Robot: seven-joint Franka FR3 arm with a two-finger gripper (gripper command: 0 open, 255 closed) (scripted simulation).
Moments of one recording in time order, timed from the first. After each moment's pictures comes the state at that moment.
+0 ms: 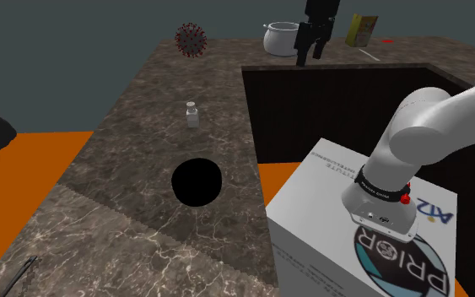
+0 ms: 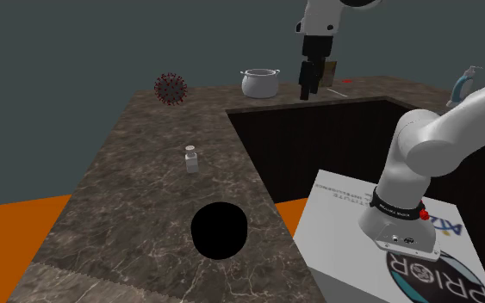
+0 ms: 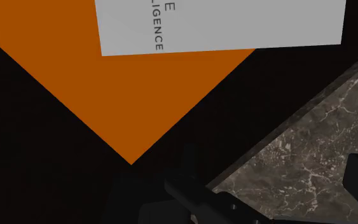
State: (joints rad) arm 0.01 -0.81 -0.05 -2.45 0.00 1.64 0.05
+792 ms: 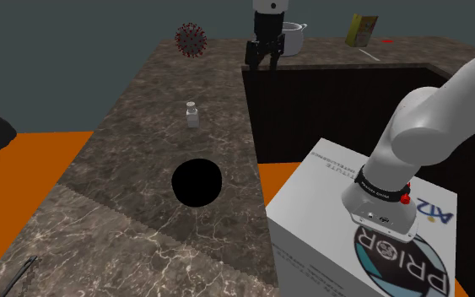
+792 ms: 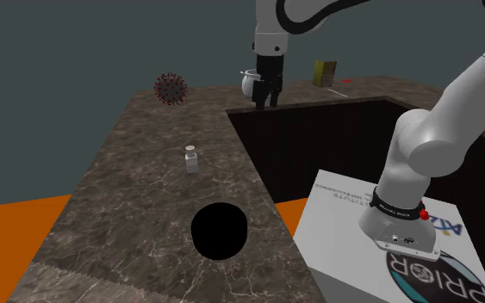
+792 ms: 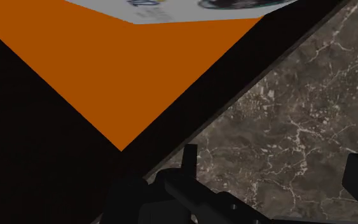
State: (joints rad) arm 0.05 -0.44 0.04 -2.31 0.04 1.86 0.14
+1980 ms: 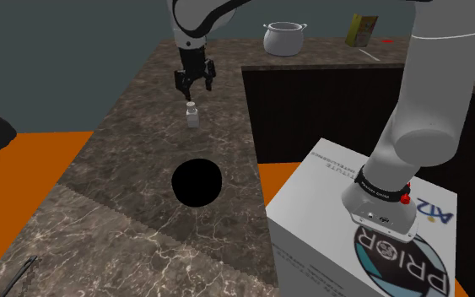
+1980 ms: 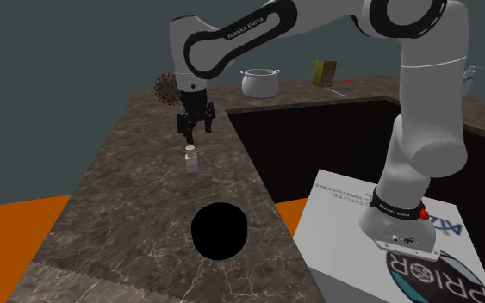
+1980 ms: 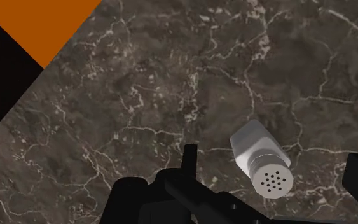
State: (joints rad) arm 0.12 0.27 0.13 -1.74 -0.05 1.99 0.32
